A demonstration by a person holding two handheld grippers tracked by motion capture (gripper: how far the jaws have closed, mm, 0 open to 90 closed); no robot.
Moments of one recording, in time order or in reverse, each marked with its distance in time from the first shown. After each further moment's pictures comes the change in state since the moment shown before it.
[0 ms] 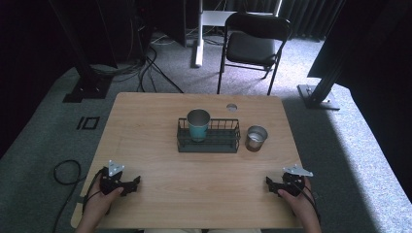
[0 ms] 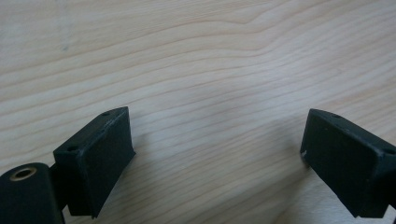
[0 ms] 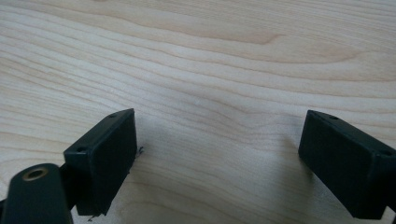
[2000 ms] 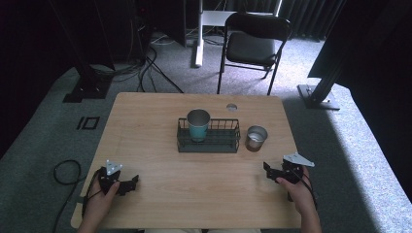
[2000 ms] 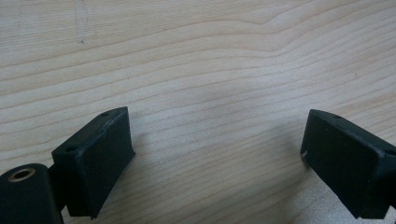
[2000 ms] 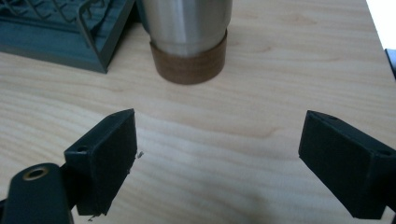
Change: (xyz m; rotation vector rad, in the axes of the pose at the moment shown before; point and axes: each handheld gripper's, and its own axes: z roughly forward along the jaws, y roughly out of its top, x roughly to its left) left arm 0.001 0.000 0.001 -0.002 0.007 -0.010; right arm -0.002 0.038 0.005 -0.160 0.037 0.012
